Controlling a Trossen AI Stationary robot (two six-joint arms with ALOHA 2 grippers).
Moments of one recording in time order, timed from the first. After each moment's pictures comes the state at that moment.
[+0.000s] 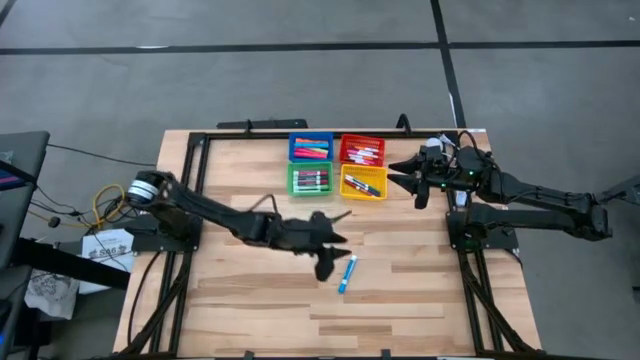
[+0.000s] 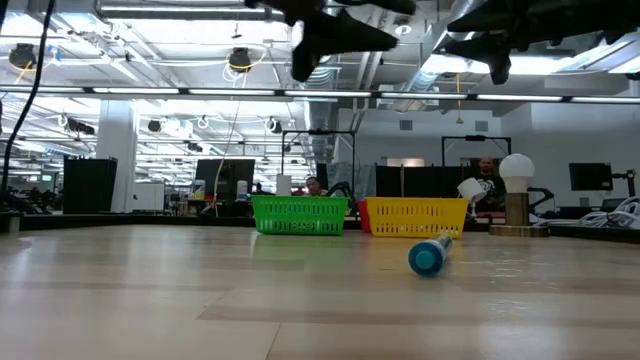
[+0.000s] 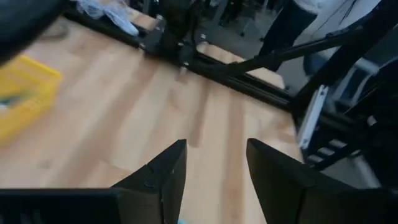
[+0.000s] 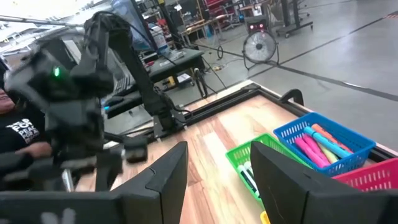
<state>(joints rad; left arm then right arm) -0.28 1.70 1.14 0.18 -0.24 -0.44 -0.32 0.63 0.53 -0.01 -0.16 0.28</state>
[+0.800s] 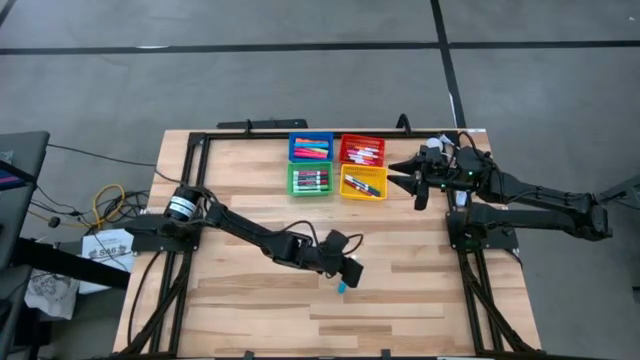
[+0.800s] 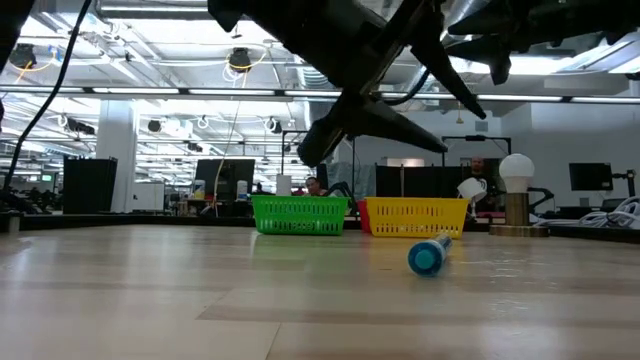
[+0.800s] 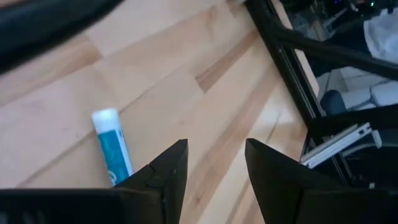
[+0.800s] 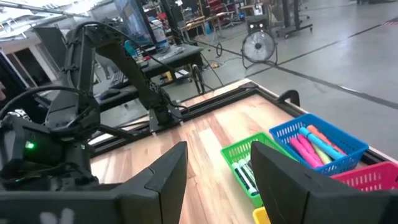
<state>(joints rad) -0.34 2.05 1.37 0.06 -0.27 -1.13 -0.32 0.63 0.53 -0.03 -0.16 0.23</state>
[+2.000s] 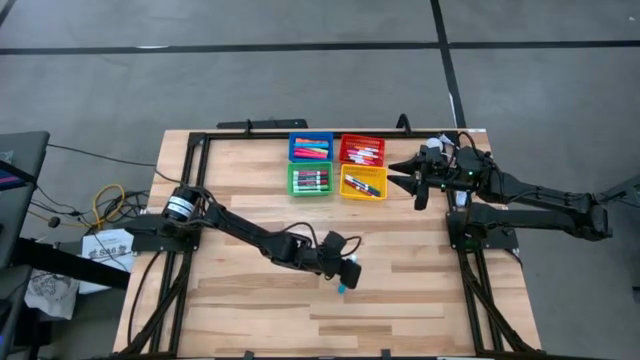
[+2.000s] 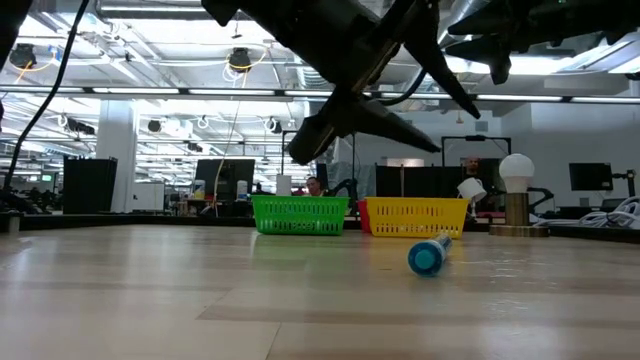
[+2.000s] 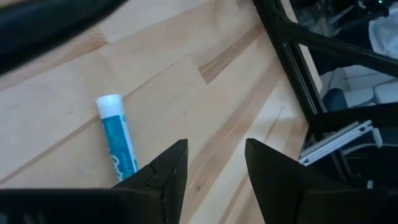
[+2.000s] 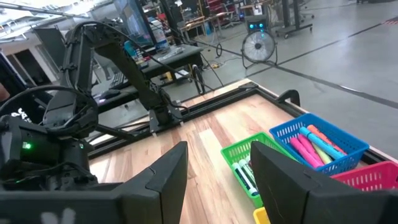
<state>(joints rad) -0.35 2.04 1.37 0.02 -0.26 -1.17 -0.32 0.63 0.53 -0.02 -0.16 0.24</state>
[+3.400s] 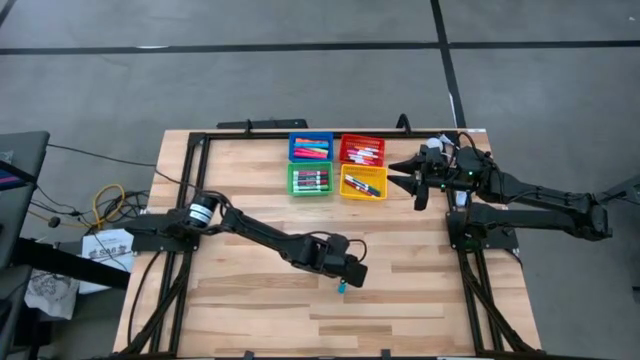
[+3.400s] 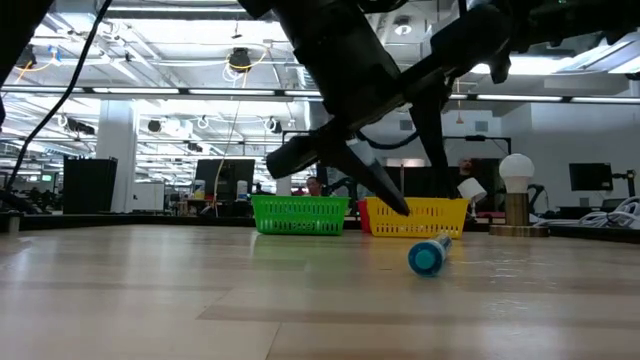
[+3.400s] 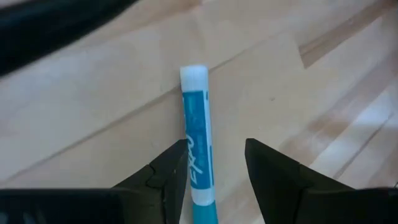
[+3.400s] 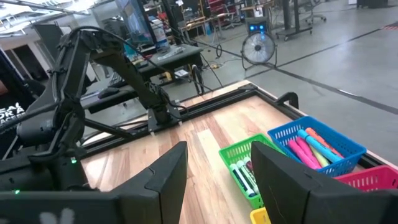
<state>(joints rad) -0.32 2.20 1.65 -0.47 -0.23 -1.32 -0.32 0.63 0.53 -0.02 -0.16 0.21</state>
